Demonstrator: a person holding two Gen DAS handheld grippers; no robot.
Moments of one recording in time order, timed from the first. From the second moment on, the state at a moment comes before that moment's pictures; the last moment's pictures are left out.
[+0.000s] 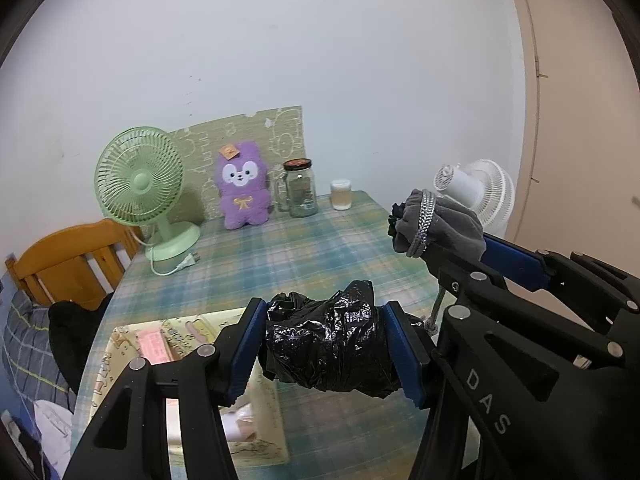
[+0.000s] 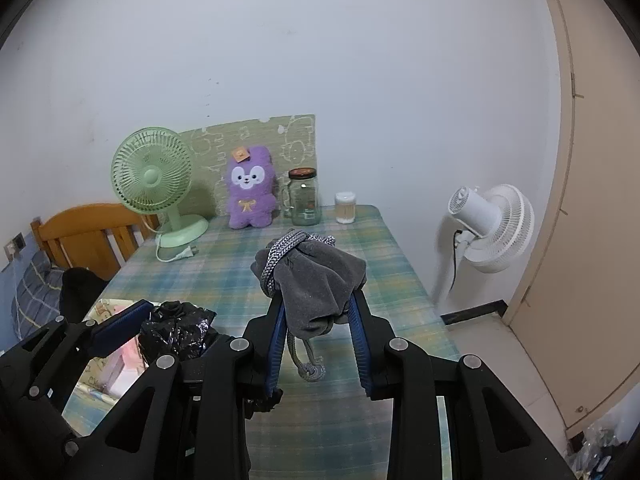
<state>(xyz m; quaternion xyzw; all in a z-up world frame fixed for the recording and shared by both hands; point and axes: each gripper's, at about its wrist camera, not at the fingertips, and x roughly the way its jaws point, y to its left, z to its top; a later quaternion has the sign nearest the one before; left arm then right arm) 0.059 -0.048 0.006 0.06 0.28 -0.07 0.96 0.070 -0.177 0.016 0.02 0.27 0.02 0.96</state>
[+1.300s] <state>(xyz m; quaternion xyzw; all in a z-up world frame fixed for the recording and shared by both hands) 0.084 0.074 -0.047 0.02 0.34 0.02 0.94 0.096 -0.050 -0.030 -0.01 0.32 0.11 0.94</state>
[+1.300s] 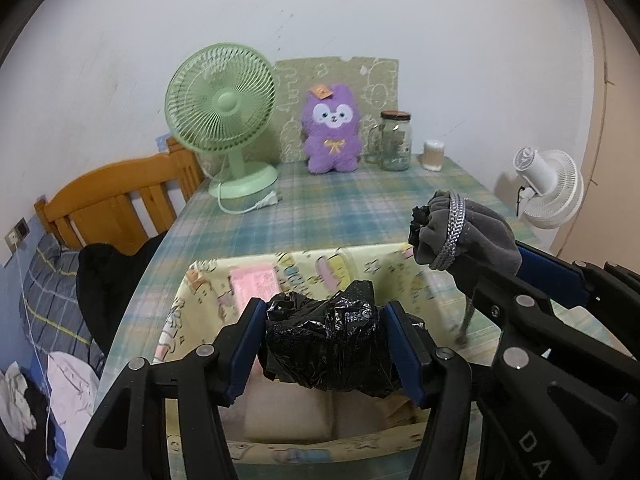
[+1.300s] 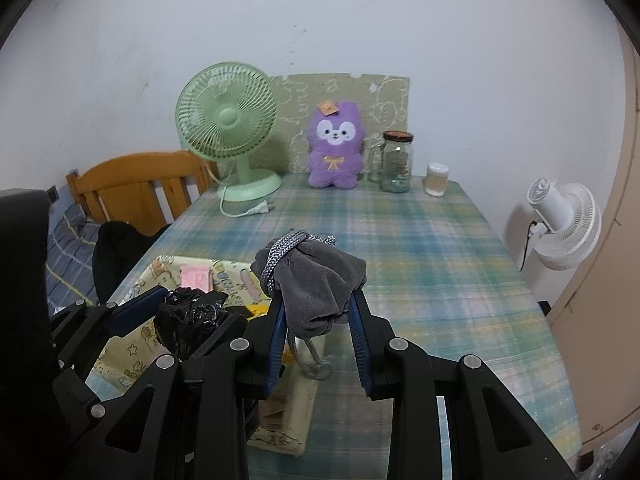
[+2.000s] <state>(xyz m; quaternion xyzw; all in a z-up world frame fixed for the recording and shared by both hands) 0.075 0.119 -0.073 0.02 0.37 0.04 0.93 0.099 0.000 -0.061 -0.03 0.36 0.17 0.92</state>
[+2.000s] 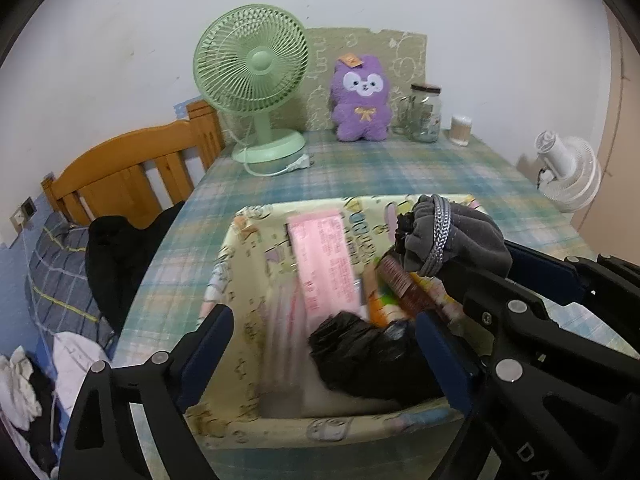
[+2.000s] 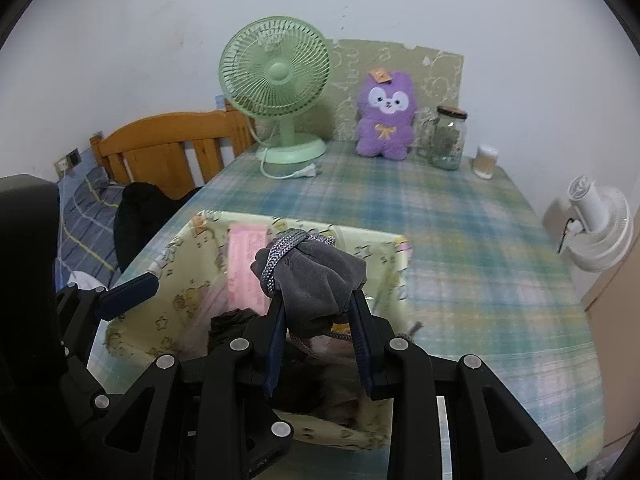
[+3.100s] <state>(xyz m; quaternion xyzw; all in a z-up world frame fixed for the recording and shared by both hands) 0.058 0.099 -0.053 0.02 0.35 0.00 0.94 0.075 -0.030 -0.038 -0.03 0.33 0.11 0.94</state>
